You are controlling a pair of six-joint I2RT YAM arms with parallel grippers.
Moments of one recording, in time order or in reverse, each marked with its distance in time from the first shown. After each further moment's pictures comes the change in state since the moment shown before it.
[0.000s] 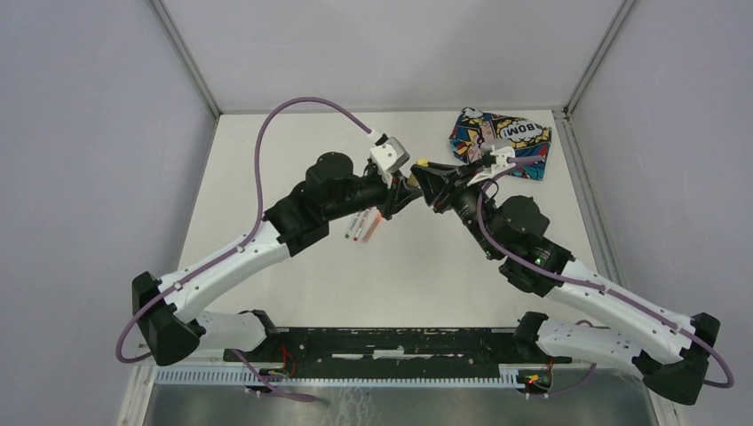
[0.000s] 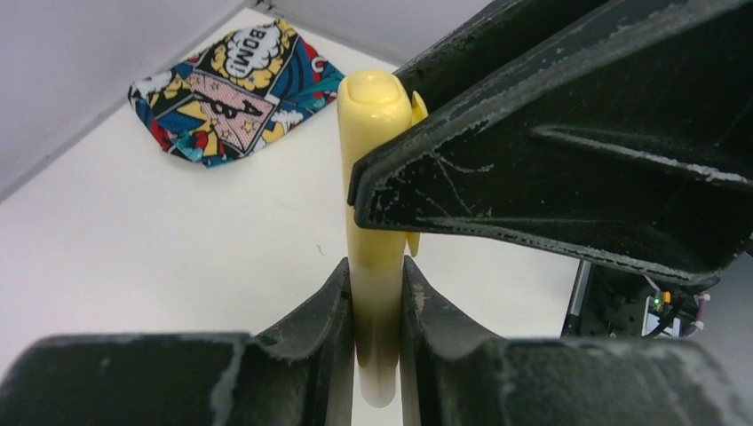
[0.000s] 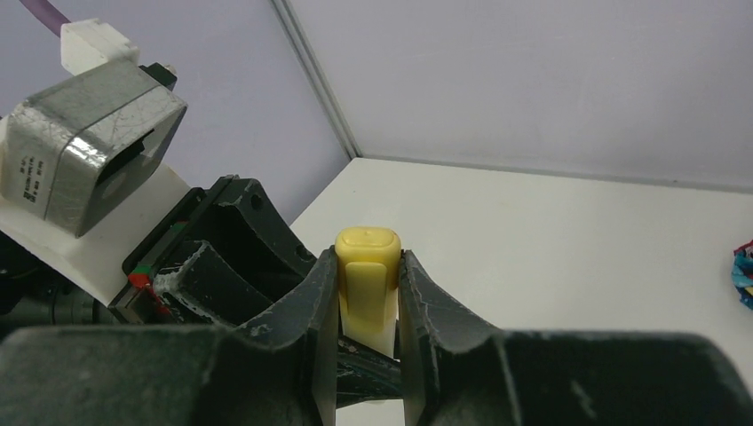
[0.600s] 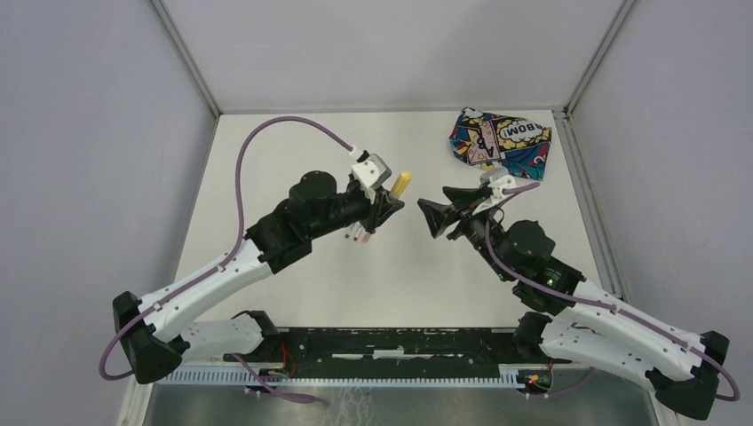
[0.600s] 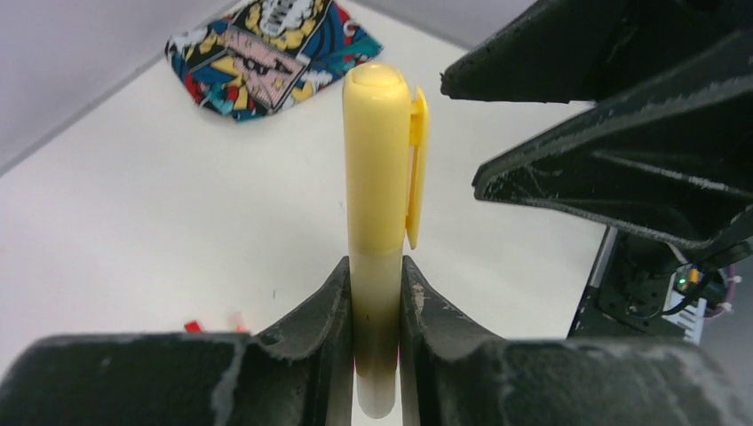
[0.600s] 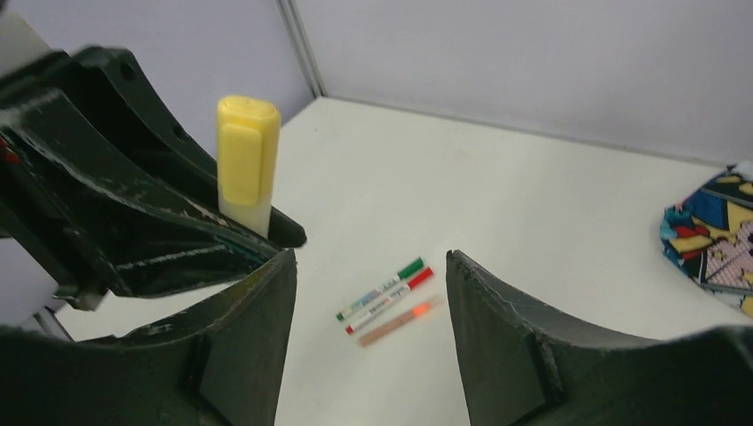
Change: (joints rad) left arm -0.004 -0.168 -0.121 -0.017 -0.071 0.008; right arm 0.023 -0.170 -0.115 -0.100 -0.021 -0.134
